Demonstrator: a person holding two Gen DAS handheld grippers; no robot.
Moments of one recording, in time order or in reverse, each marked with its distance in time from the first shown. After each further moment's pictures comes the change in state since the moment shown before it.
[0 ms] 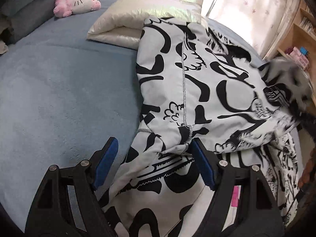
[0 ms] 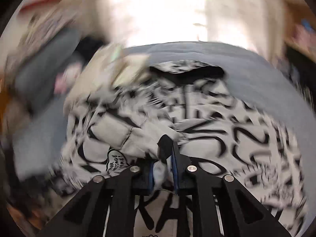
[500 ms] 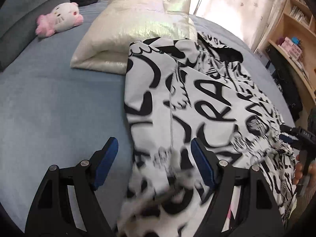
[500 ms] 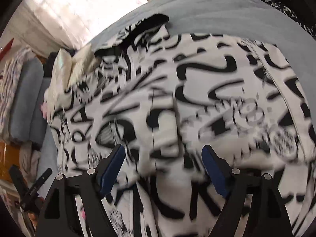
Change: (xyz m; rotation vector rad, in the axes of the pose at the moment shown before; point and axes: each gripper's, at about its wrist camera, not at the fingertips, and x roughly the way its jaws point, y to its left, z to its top) left arm 0.005 -0.014 0.071 0.101 0.022 -0.041; right arm 0.047 -0.111 0.009 0.287 0.225 0.095
